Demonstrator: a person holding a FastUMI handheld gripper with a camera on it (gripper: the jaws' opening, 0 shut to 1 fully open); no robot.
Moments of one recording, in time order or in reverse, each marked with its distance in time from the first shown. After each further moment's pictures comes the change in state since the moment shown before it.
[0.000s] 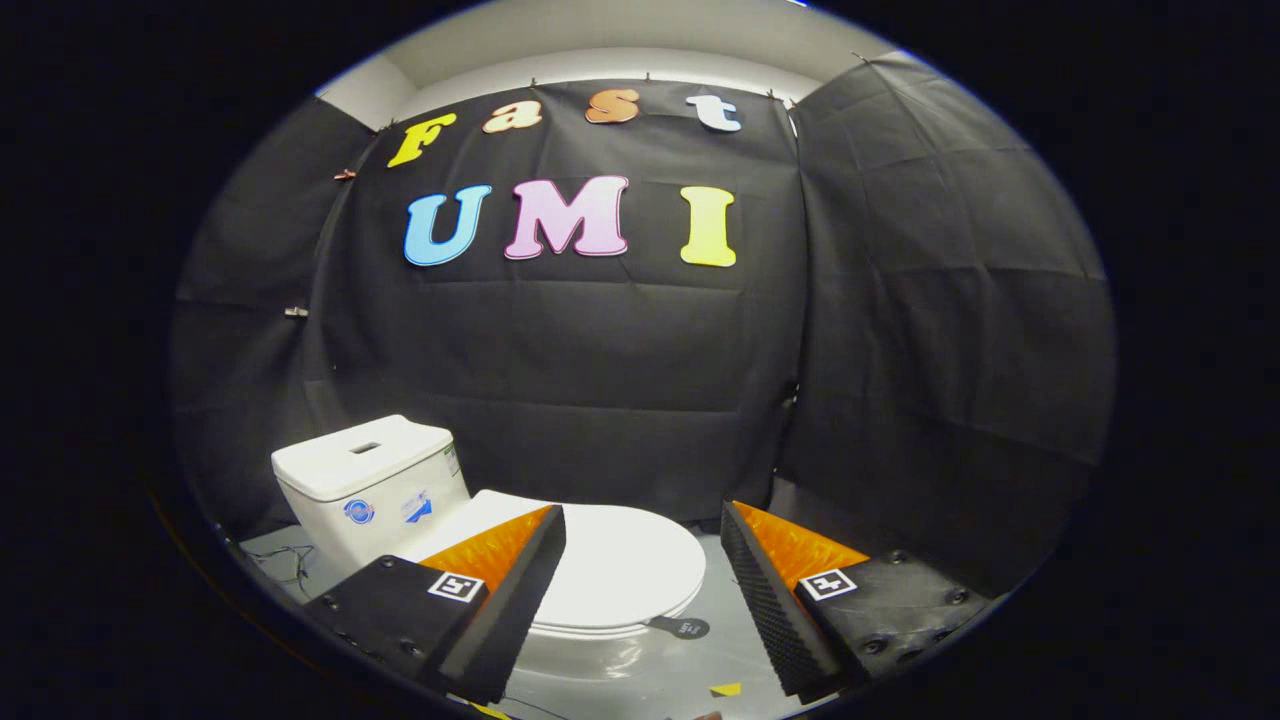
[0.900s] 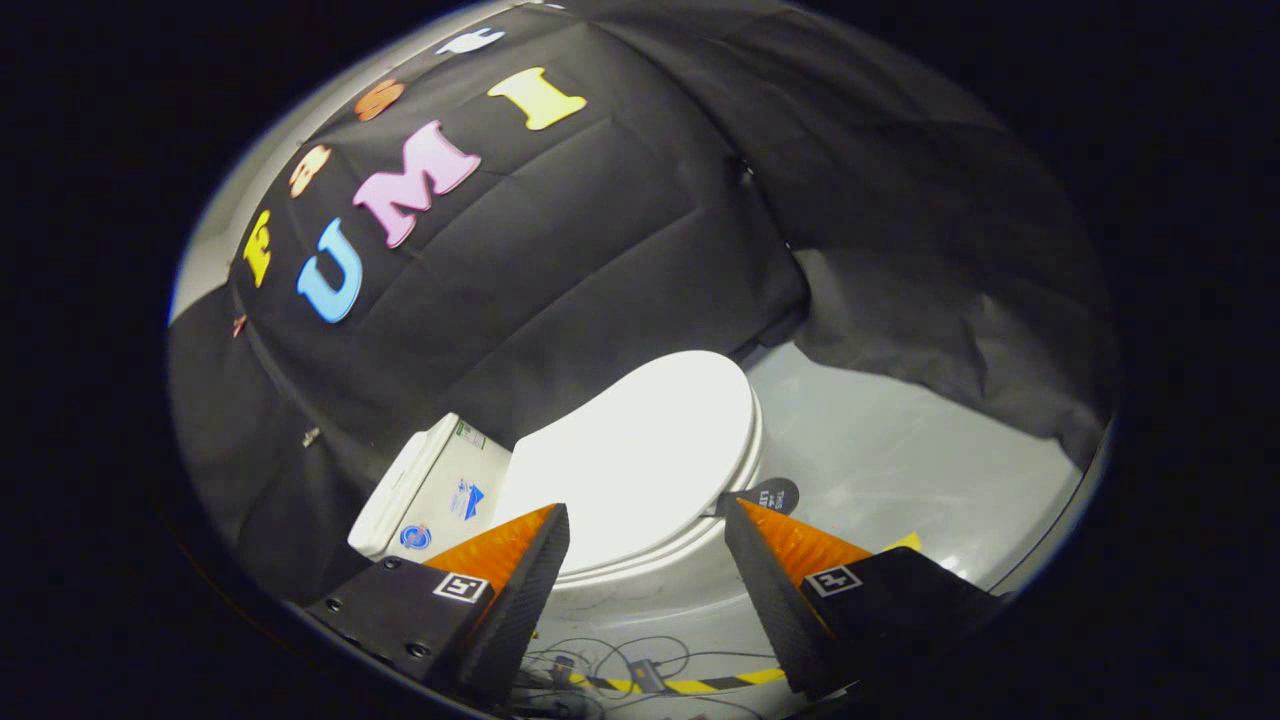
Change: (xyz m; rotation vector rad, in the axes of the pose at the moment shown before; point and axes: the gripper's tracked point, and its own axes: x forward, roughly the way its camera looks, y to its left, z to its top) arm 0.056 -0.042 -0.151 0.692 0.420 0.046
